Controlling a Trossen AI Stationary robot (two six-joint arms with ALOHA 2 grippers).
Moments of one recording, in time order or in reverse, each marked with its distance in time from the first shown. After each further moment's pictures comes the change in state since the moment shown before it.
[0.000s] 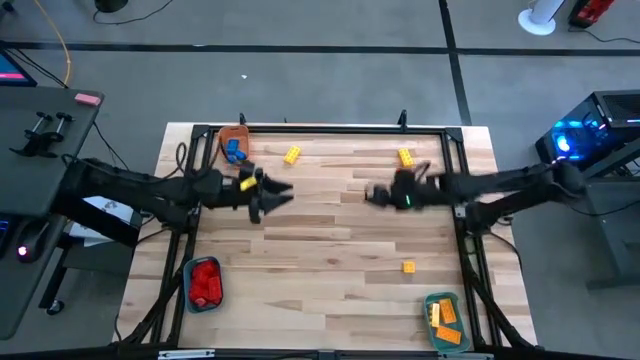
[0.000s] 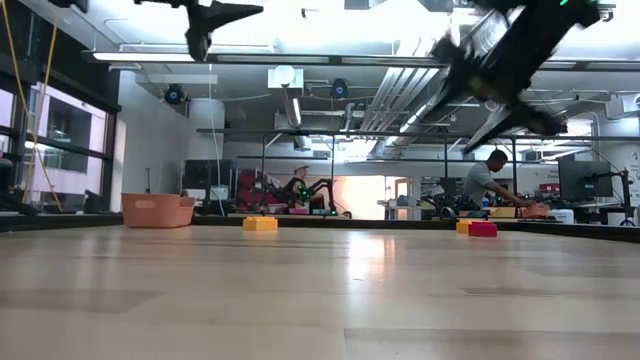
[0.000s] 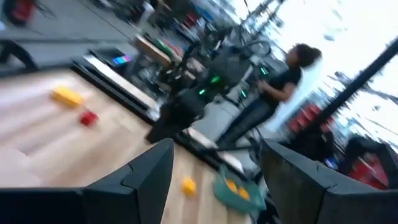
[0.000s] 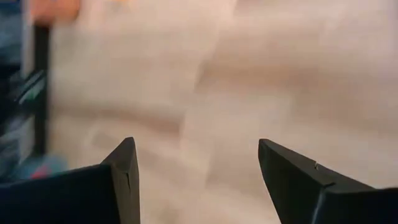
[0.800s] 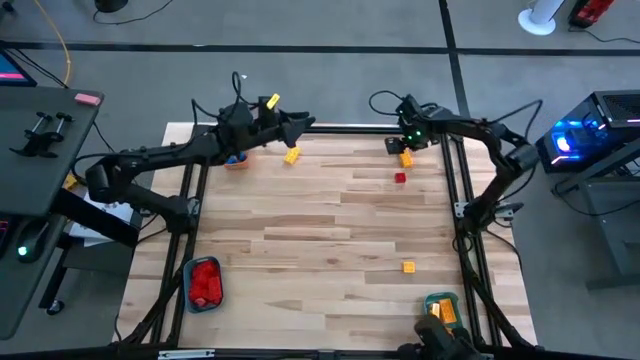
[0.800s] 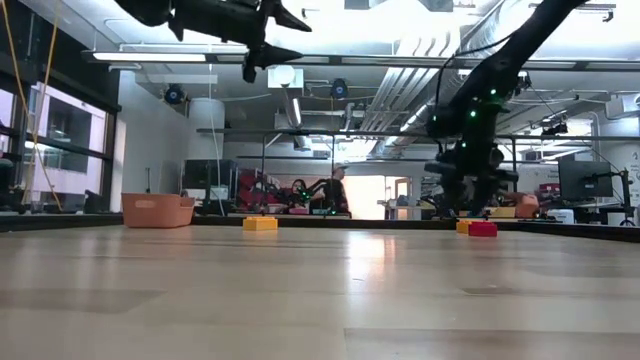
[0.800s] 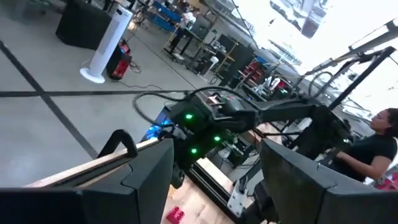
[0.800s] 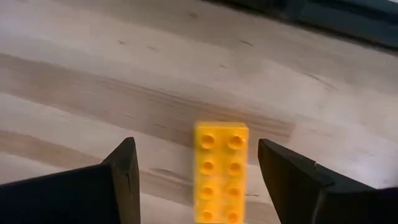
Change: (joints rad) left arm 0.542 0.345 0.356 0.000 0.194 0.028; right arm -1.008 0.514 0.250 -0.133 -0.207 -1.164
